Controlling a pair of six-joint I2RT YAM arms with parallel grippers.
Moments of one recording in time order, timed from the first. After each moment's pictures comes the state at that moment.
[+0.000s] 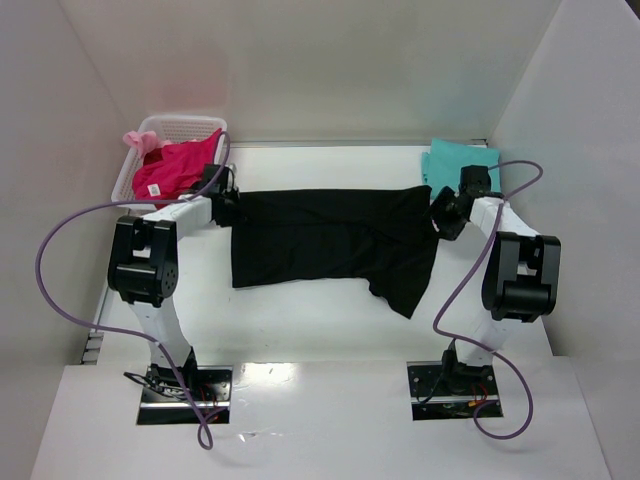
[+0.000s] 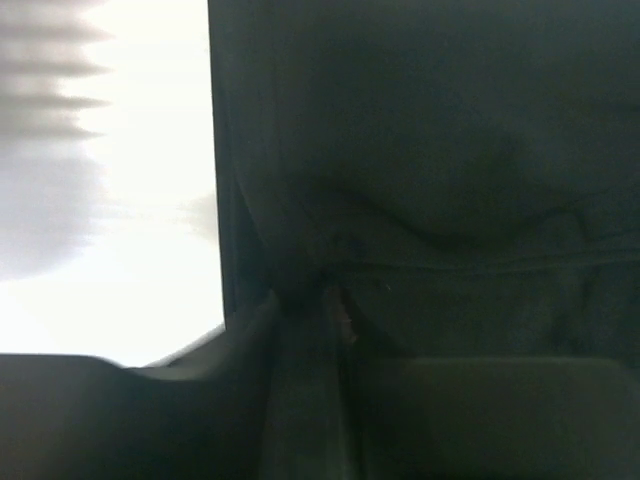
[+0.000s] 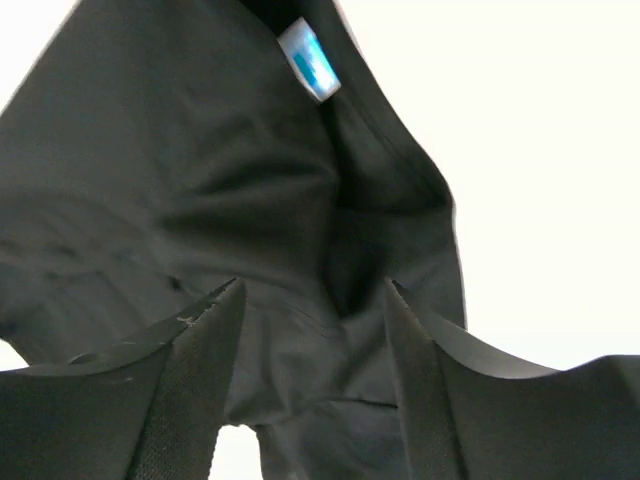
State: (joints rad) left arm -0.10 1.89 1.24 -0.28 0.05 -0.30; right arm -0.14 1.71 1.14 -0.47 -0.19 0.57
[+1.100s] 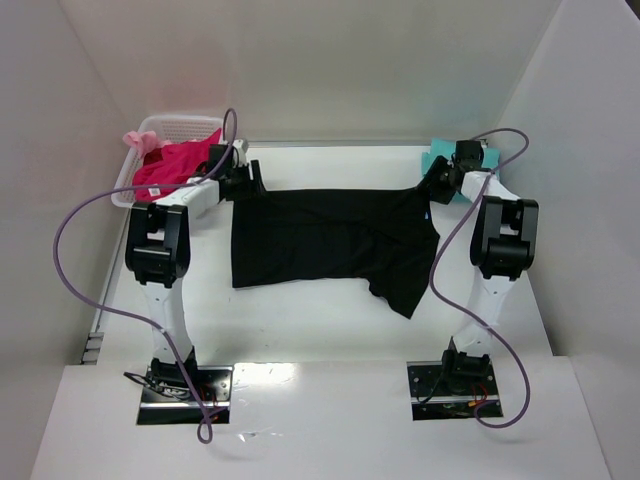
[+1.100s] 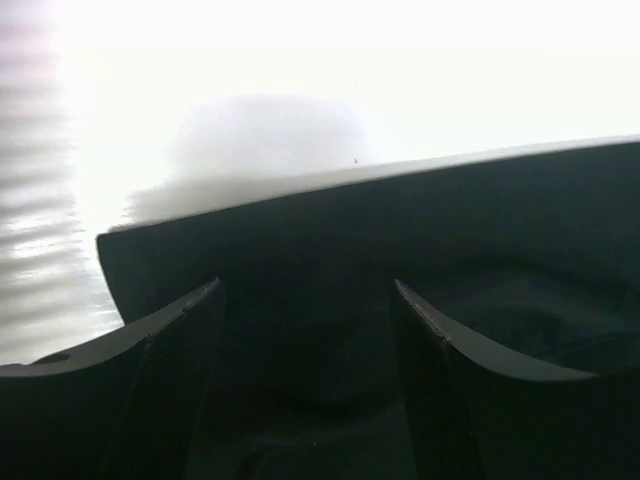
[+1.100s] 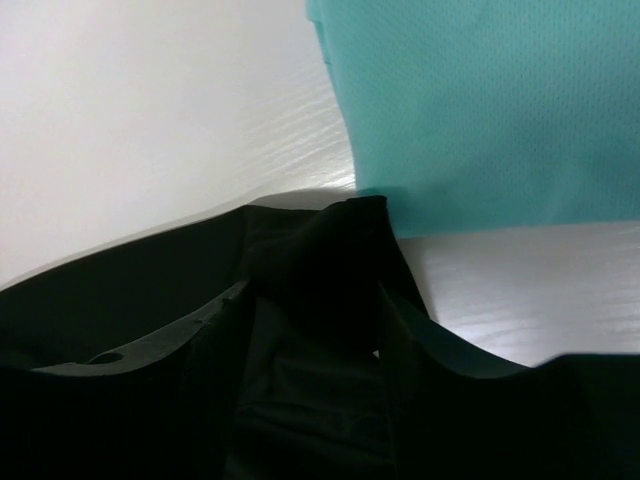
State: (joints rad) left arm -0.10 2.09 1.51 -0.19 0.21 -0.25; right arm -0.14 2.09 1.53 -0.30 -0.25 0.48
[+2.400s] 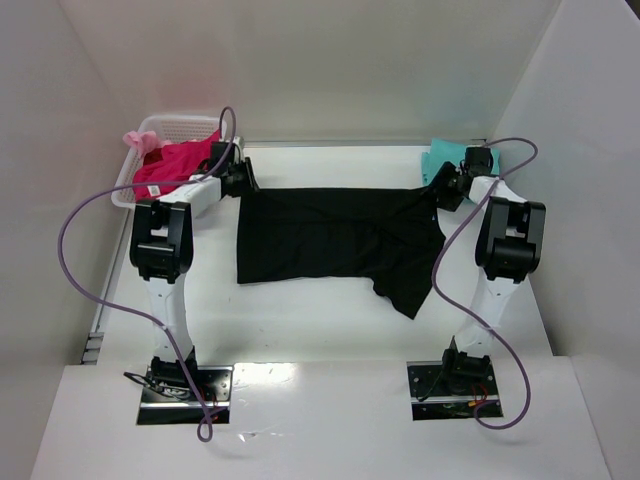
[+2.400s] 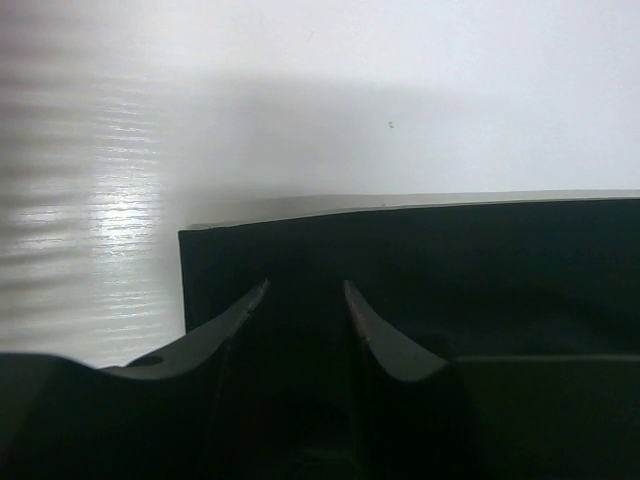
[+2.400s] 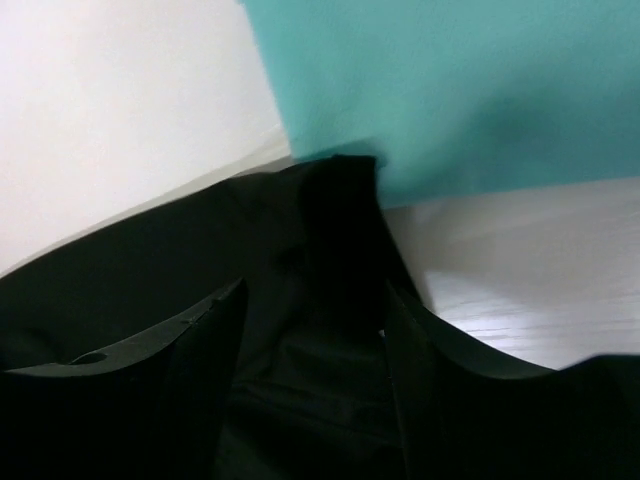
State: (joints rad) left arm -0.10 2.15 1.57 -0.18 0.13 -0.32; right arm -0.19 2.09 1.48 -0.29 -0.28 0.48
